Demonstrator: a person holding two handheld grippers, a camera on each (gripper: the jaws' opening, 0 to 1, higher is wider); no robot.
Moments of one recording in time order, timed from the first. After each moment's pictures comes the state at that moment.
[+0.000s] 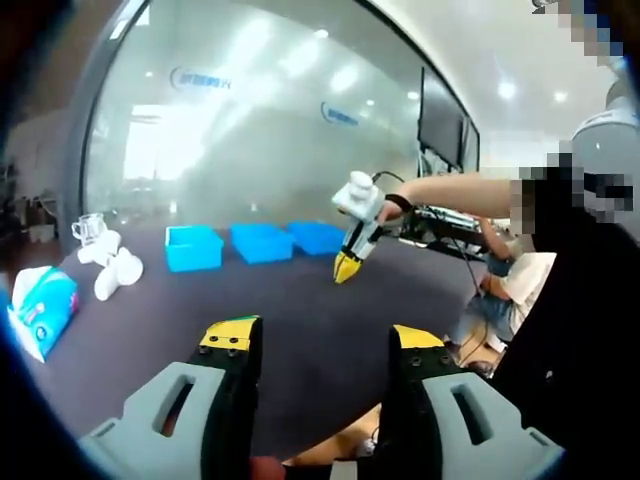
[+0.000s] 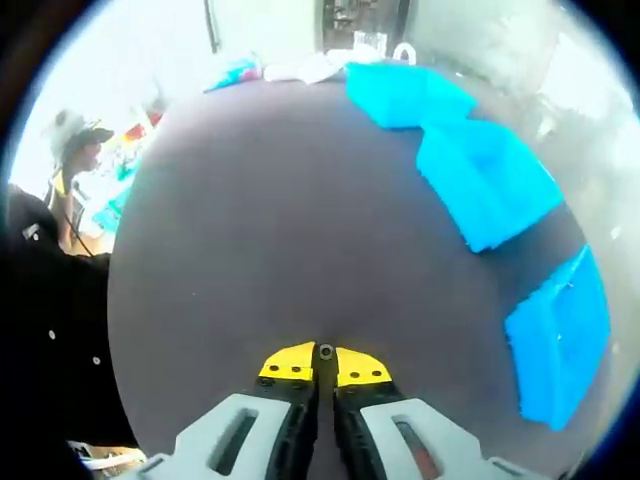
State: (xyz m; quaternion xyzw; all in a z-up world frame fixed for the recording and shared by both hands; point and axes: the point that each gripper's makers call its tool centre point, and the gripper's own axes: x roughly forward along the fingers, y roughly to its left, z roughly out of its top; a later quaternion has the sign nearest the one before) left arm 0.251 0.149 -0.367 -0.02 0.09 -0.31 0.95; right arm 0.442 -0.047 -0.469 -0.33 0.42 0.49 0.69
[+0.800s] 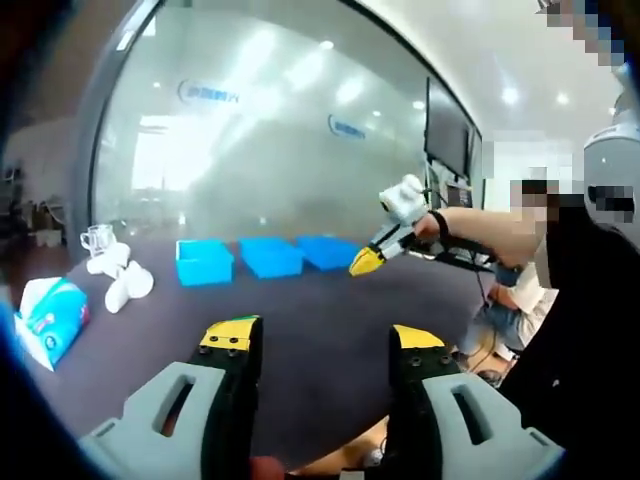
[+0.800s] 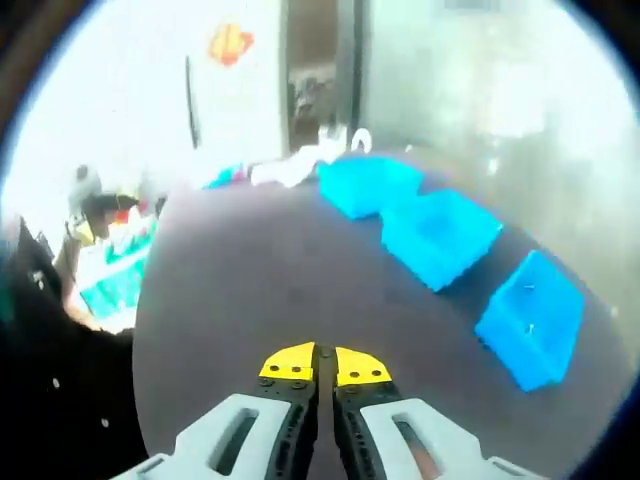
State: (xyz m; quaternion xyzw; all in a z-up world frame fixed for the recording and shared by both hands) left arm 0.257 0.159 -0.351 -0.02 0.06 -0.29 0.96; right arm 0.426 -0.047 -0.402 -0.16 0.25 0.46 0.84
